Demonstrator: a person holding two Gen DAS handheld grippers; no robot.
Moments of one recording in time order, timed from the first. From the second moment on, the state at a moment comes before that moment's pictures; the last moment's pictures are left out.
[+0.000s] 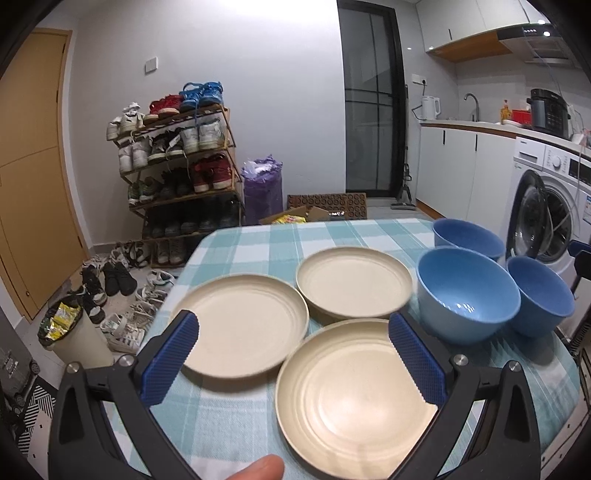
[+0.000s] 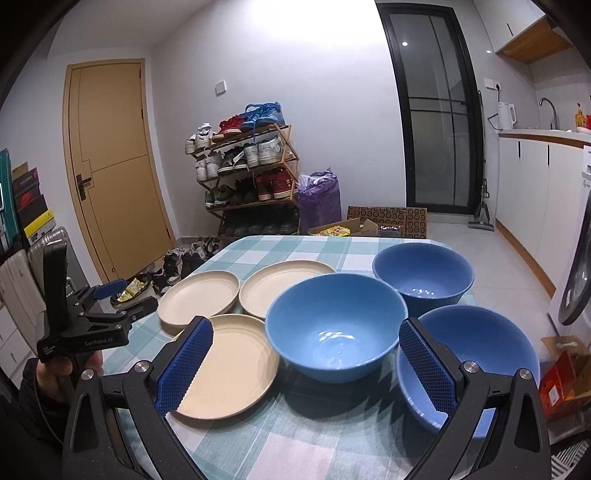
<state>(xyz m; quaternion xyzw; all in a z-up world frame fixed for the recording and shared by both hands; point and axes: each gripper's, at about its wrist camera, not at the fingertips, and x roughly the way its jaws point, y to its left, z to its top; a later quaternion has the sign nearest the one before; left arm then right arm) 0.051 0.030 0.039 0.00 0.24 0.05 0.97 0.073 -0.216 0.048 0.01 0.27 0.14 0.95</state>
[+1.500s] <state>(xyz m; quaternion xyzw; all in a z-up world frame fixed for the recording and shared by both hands) 0.185 0.052 0.030 -0.03 0.33 0.00 0.95 0.254 -0.171 0.089 -0.05 0.36 0.16 0.92</state>
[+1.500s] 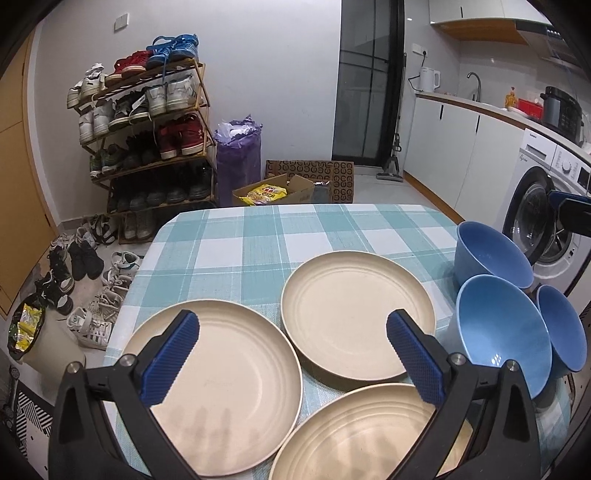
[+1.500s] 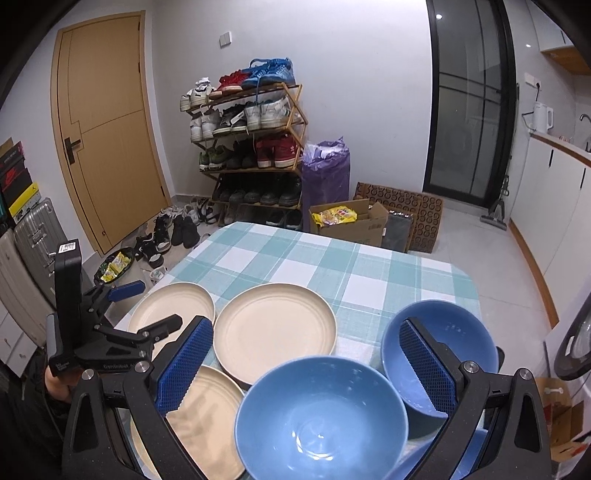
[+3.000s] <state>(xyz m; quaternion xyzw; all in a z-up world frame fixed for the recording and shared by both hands) 0.260 0.046 -0.015 -0.01 0.41 -0.04 0.91 0.365 -0.147 0.003 -0.07 0.50 0.17 0.85</state>
